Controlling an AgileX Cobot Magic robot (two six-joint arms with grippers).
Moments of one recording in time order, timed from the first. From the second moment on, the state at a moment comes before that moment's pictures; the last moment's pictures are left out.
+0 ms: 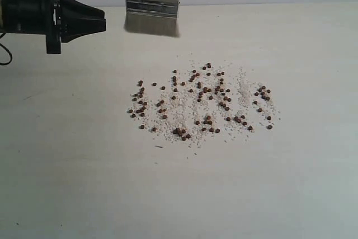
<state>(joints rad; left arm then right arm) 0.02 2.03 -1.18 1.62 -1.21 -0.86 0.26 2.24 -1.89 1.67 1.22 -1.70</state>
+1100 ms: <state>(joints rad) 0.15 2.03 -1.18 1.64 -1.21 -1.08 -0.09 1.88 -1.35 1.72 1.21 -1.85</state>
